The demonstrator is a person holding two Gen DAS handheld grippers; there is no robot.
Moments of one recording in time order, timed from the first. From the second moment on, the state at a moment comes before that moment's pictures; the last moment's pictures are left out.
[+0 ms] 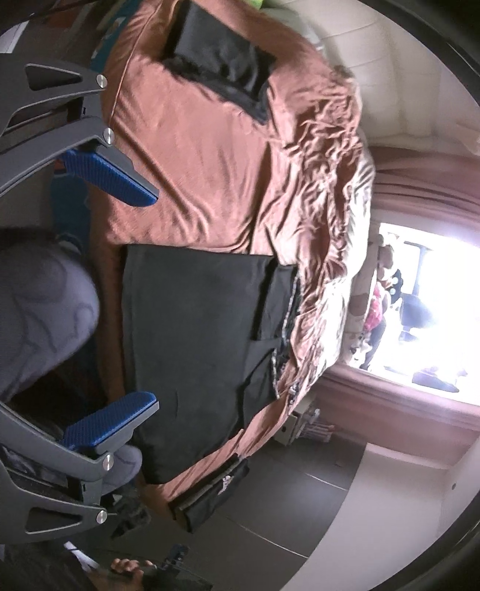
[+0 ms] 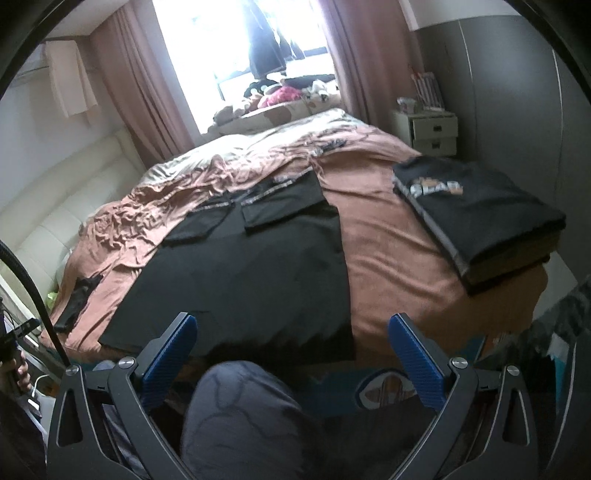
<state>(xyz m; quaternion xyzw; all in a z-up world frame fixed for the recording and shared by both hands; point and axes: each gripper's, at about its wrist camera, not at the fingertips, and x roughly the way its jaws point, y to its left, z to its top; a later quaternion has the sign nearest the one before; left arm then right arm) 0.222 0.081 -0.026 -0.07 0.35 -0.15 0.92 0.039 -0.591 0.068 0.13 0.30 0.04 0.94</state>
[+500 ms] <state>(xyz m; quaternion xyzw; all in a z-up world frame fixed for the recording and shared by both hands) 0.288 0.092 -0.125 -0.16 0.44 -0.13 0.88 0.095 -0.601 0.002 0.19 0.35 0.05 0.92</state>
